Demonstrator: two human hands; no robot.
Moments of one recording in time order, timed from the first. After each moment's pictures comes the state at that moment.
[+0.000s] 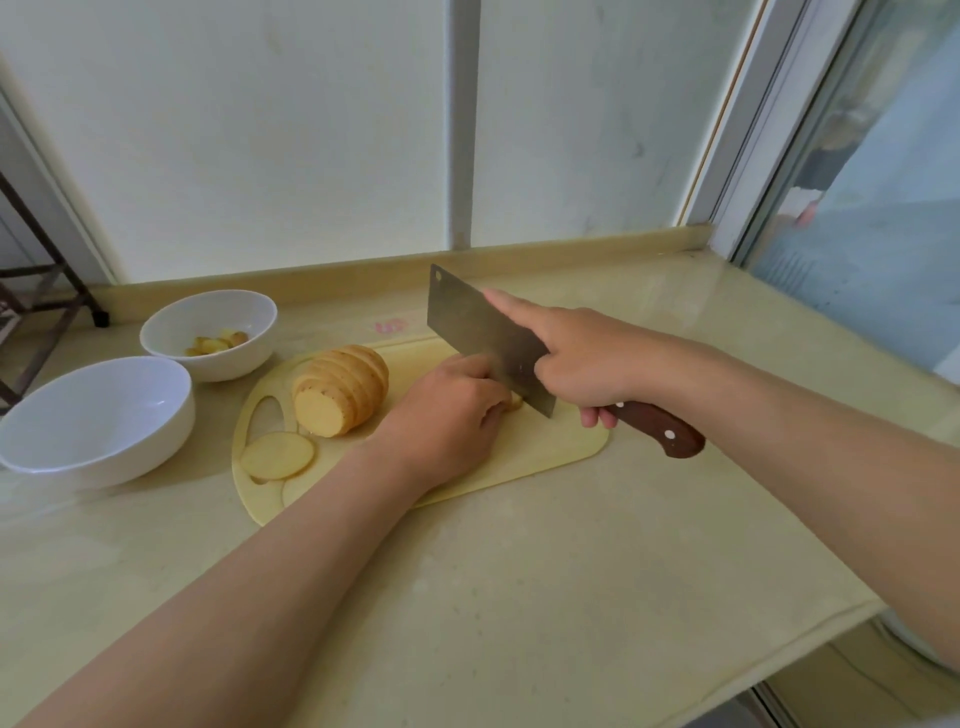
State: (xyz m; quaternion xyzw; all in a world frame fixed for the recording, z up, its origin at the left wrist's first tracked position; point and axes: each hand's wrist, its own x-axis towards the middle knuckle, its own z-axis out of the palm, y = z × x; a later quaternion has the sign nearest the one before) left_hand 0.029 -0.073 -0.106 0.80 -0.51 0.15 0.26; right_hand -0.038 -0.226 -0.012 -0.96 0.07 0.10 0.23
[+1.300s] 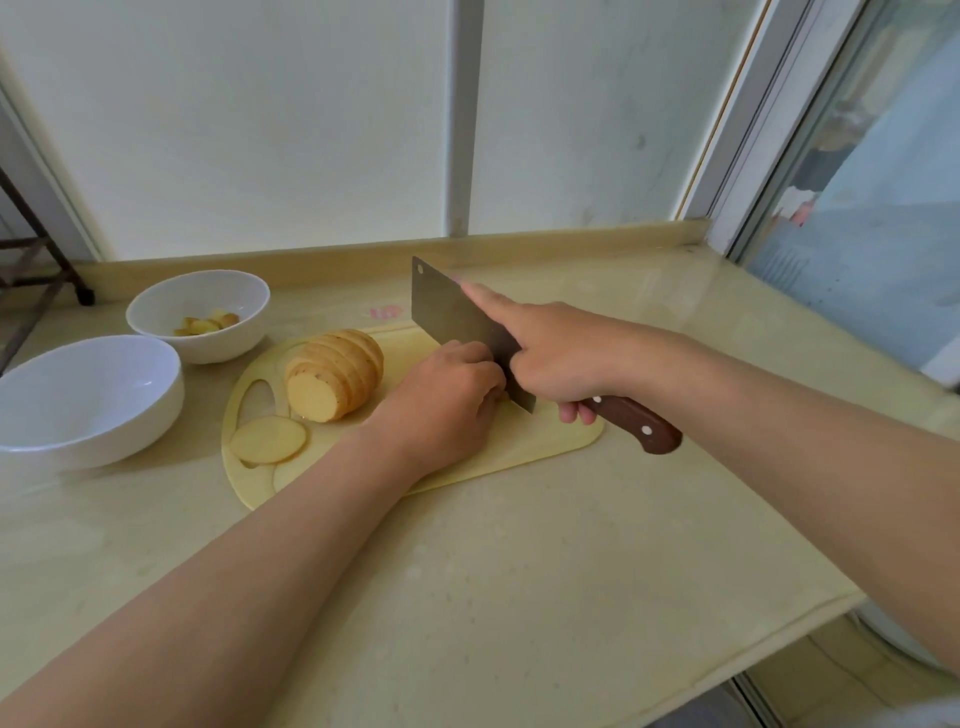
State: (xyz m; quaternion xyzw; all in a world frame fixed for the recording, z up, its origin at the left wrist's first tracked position) left_hand 0.034 -0.078 -0.111 0.81 -0.51 0.14 0.24; right_hand -0.031 -0.208 -0.013 -0.97 0.05 0.13 0.21
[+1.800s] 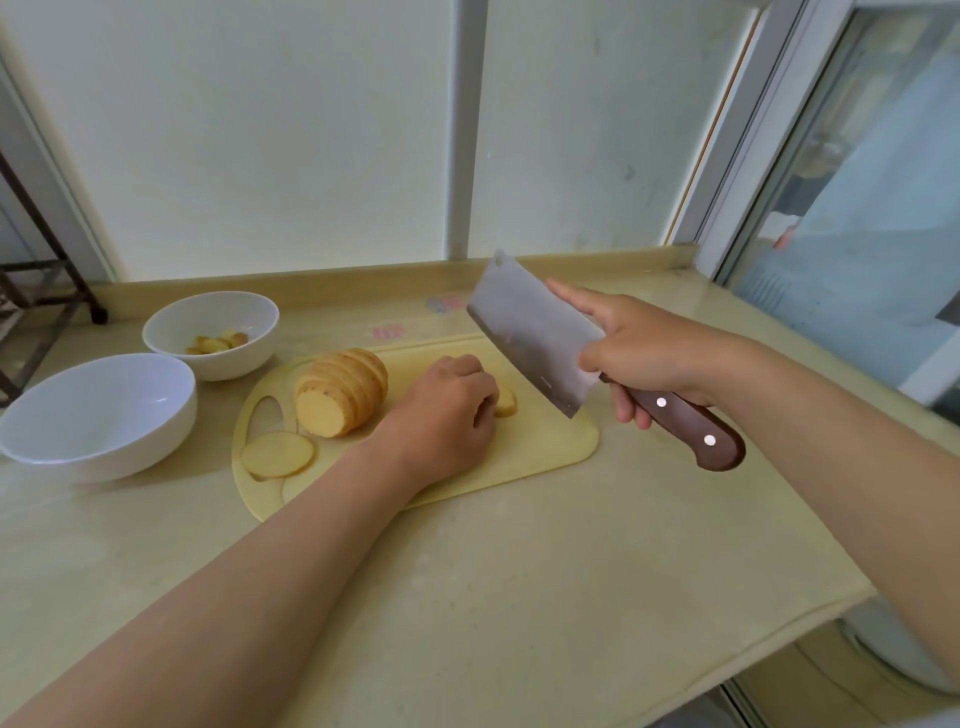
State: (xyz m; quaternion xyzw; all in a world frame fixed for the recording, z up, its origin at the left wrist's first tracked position) left_hand 0.035 -0.074 -0.111 0.83 -0.47 0.12 0.26; right_hand -0.058 -0.258 0.002 -0.93 0.16 0.07 0.33
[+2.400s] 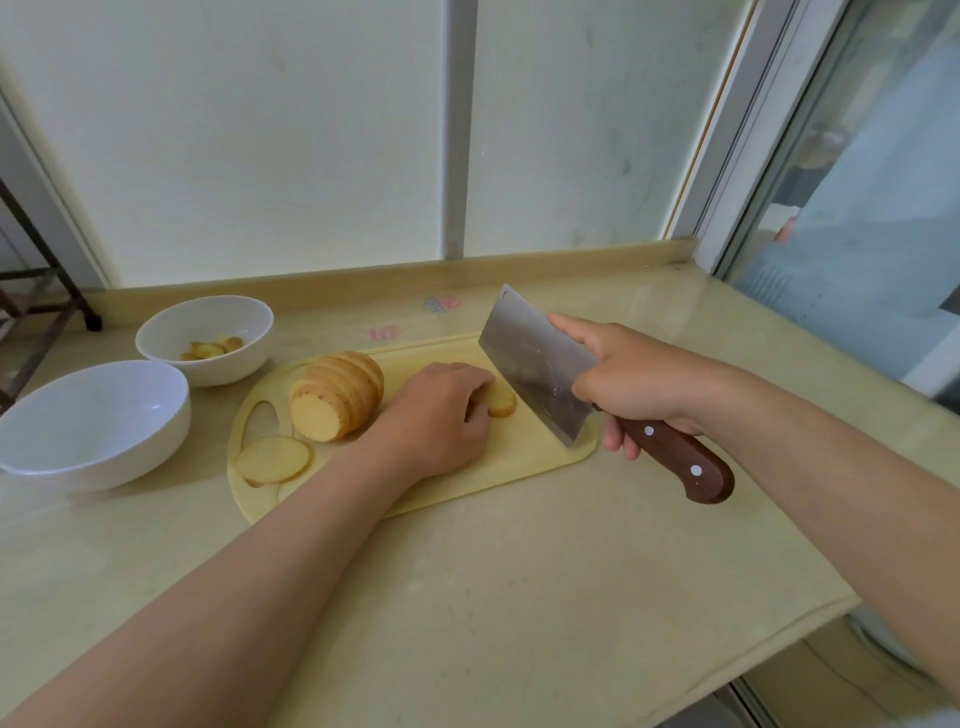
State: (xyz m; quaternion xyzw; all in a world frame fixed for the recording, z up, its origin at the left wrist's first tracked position) left_hand 0.032 -0.074 -0.101 0.88 -0.40 0.03 0.27; right_hand -0.065 -0.249 -0.016 -0.91 0.18 0.09 0.35
